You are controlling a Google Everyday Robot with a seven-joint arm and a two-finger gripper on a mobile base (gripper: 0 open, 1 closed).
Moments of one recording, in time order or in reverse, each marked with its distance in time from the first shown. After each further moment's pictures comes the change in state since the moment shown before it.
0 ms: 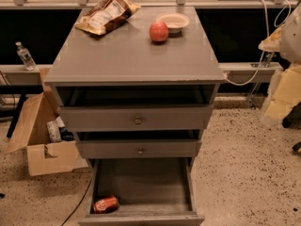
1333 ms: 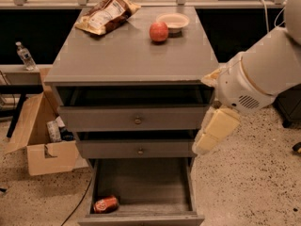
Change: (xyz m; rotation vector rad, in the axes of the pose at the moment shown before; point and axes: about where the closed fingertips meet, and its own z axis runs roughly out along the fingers) arm -0.087 0.056 0.084 -0.089 -0.273 0.008
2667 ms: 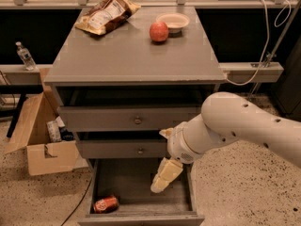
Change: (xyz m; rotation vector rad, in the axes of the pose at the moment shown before) arm 0.019 0.050 0.209 -0.177 -0.133 0.008
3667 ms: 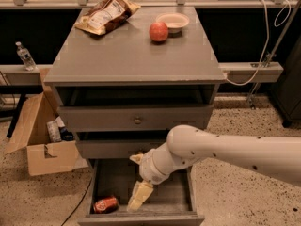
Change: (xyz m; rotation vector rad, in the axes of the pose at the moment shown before) arm 0.001 0.028 0.147 -0.180 -0.119 -0.083
